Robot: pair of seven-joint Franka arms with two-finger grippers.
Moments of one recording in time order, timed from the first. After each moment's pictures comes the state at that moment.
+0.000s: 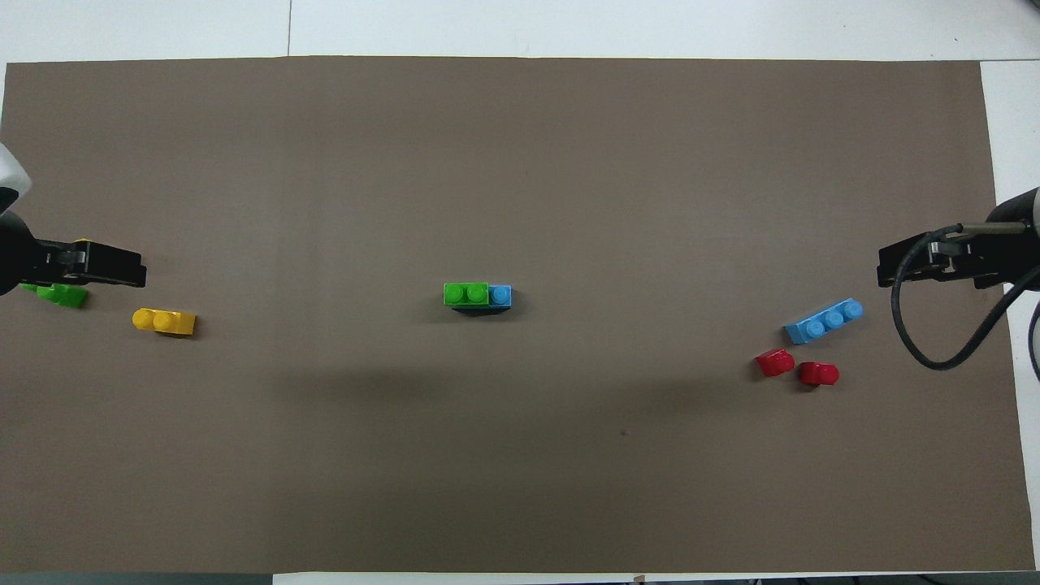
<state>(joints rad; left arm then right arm) -0.06 -0.09 0.00 -1.73 0.01 1.65 0.03 -0.03 -0.05 0.05 -1.67 -0.02 1.54 0.08</state>
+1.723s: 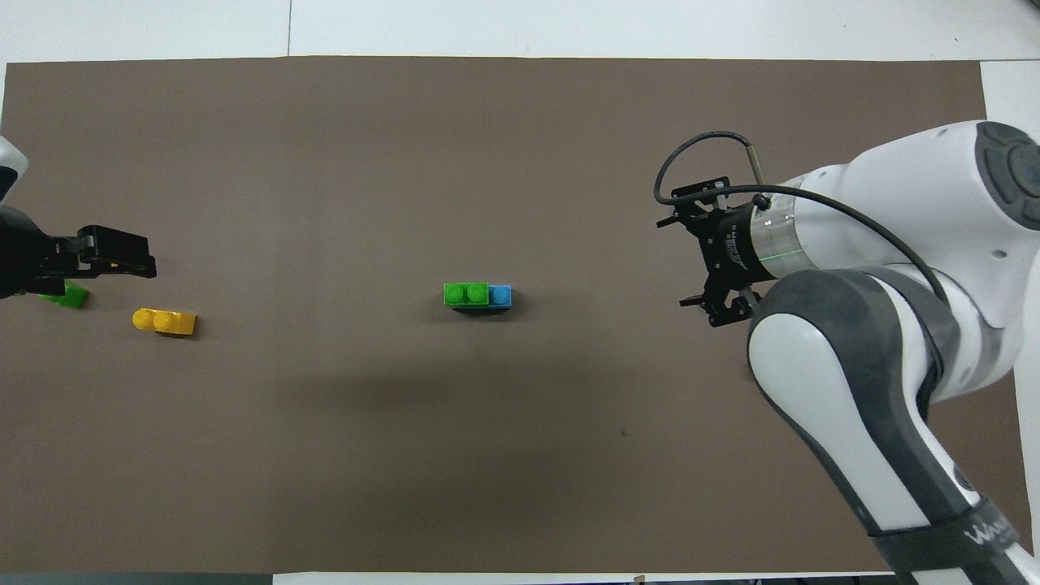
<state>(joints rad) -0.07 -0.09 -0.02 -1.73 -0.03 1.65 -0.34 0.21 0.07 0.09 -1.90 0.43 2.10 1.46</state>
